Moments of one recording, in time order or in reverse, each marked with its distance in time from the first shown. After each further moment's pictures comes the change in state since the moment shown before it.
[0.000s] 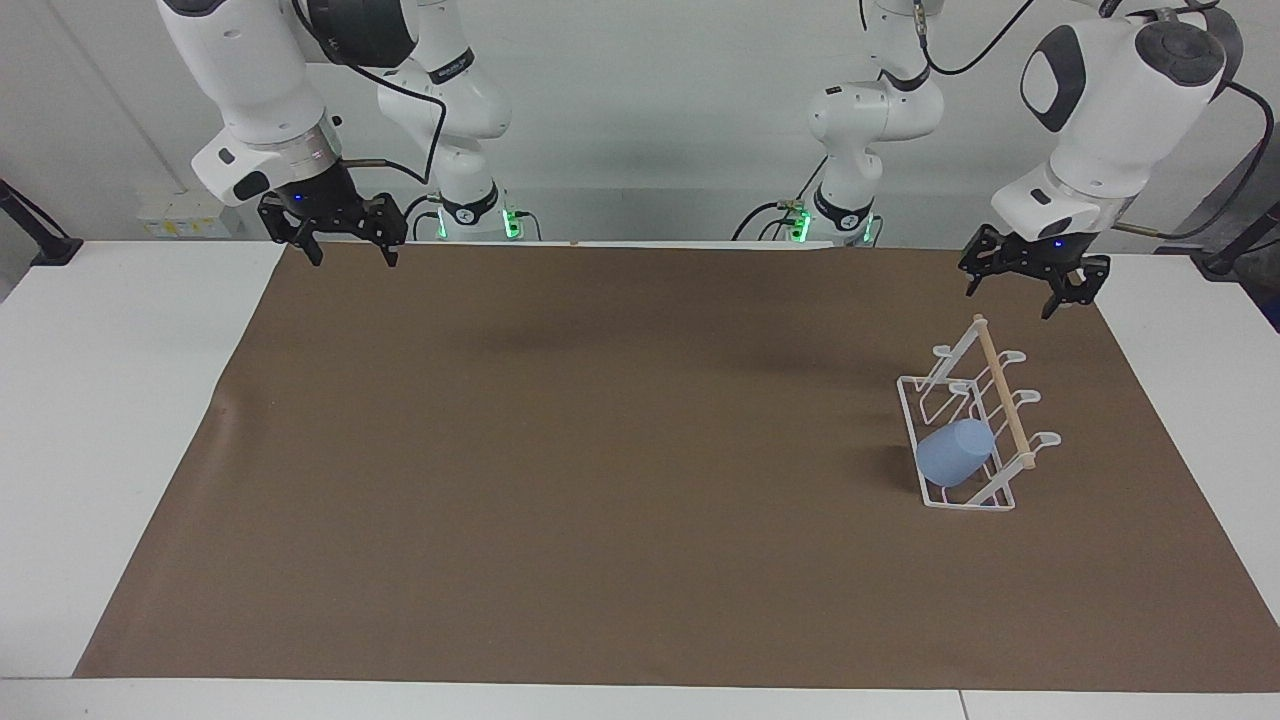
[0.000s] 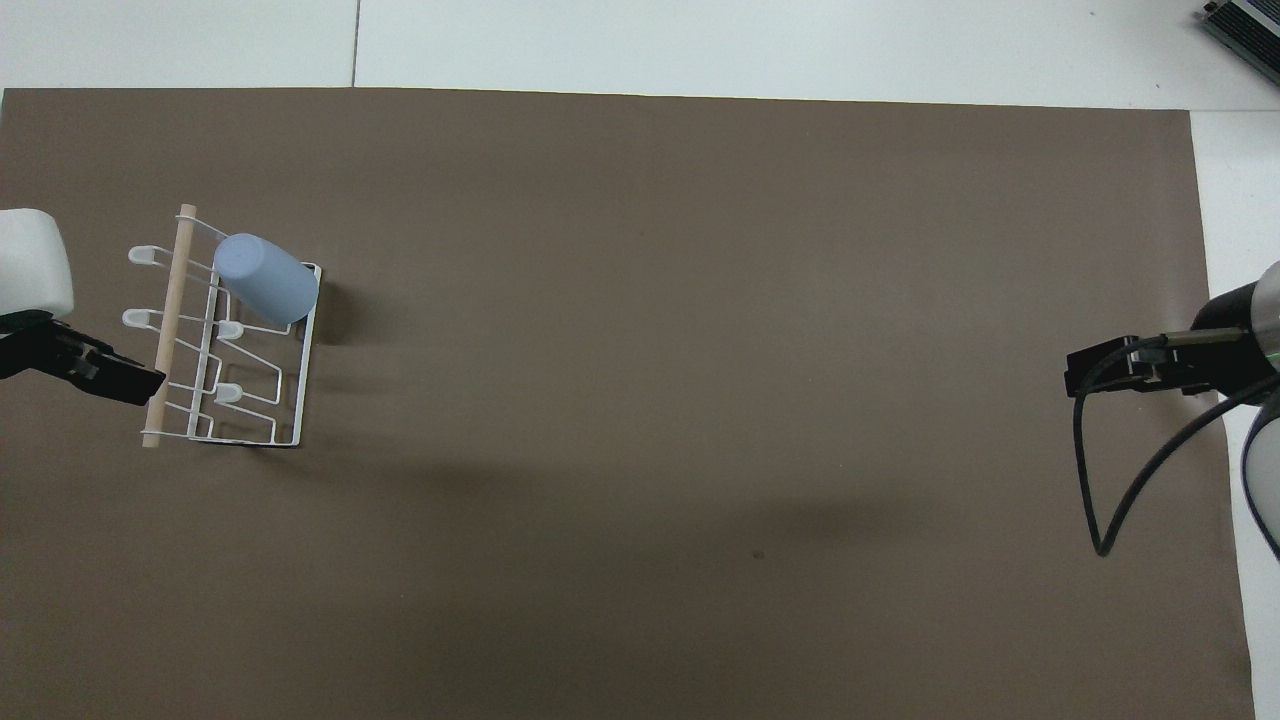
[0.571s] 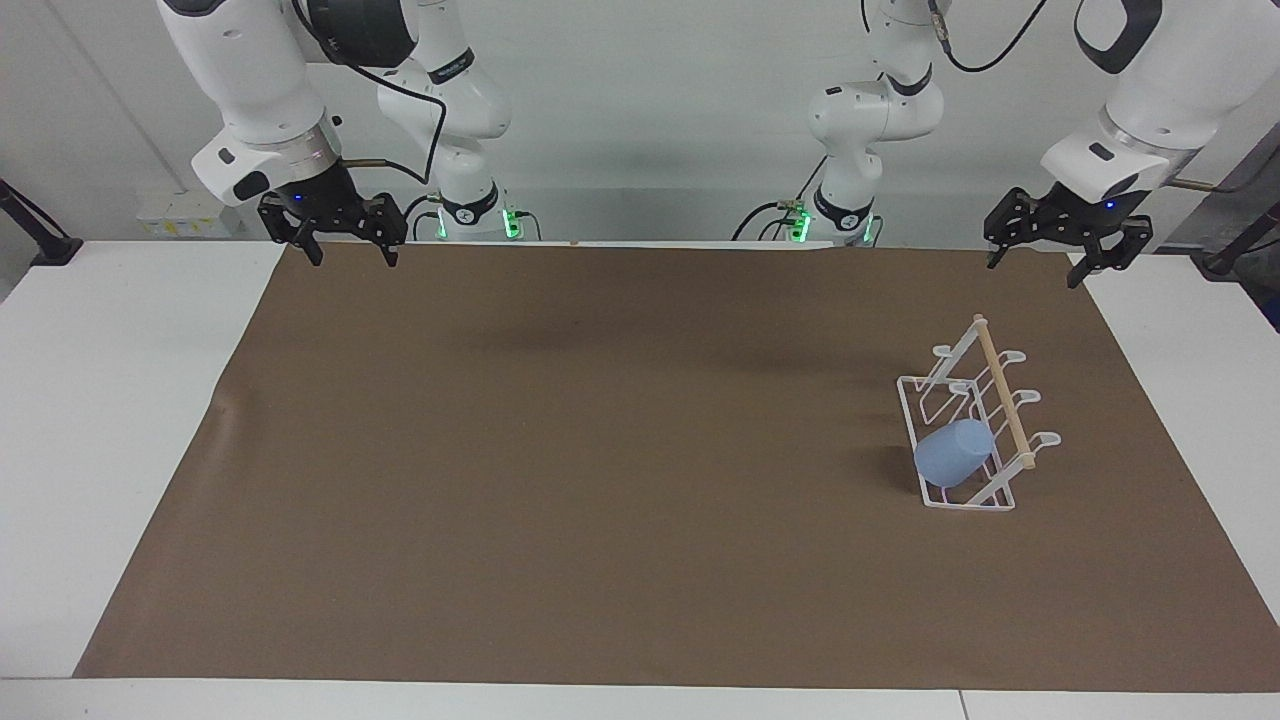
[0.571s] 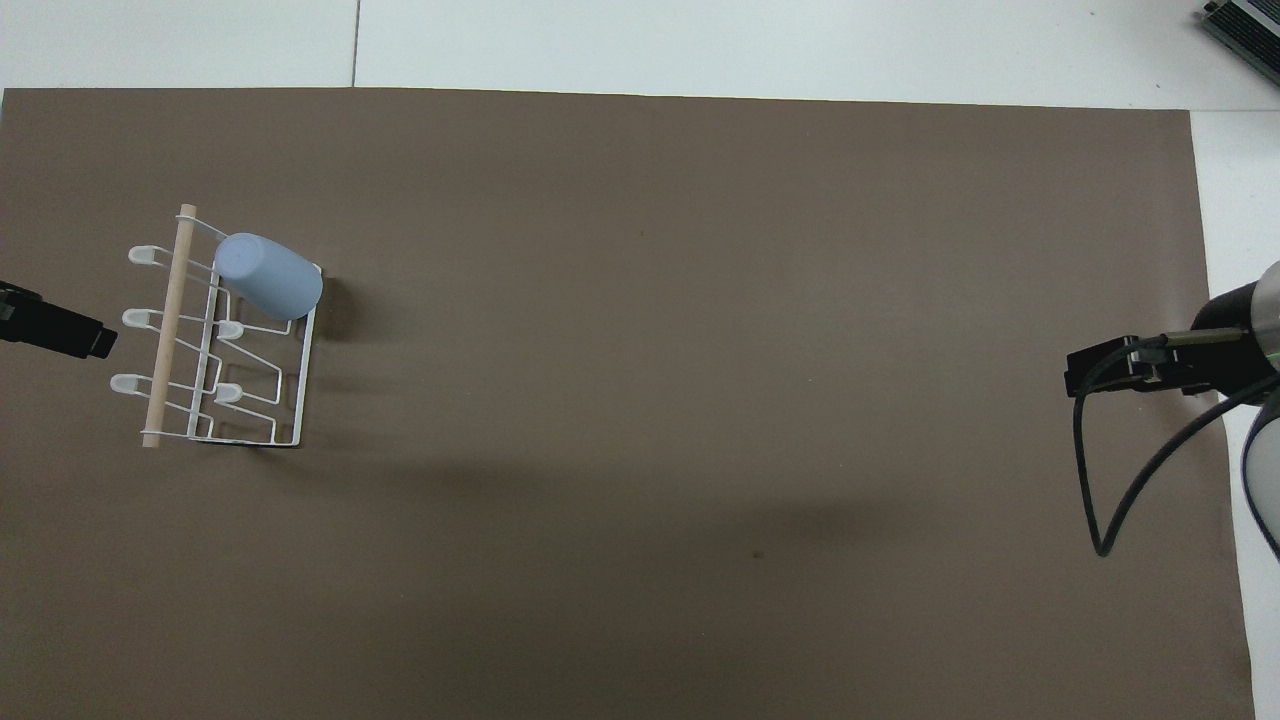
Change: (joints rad) left arm 0.021 0.119 0.000 0.312 -0.068 -0.222 -0.084; right arm 0.000 0.000 0.000 0.000 0.000 0.000 0.000
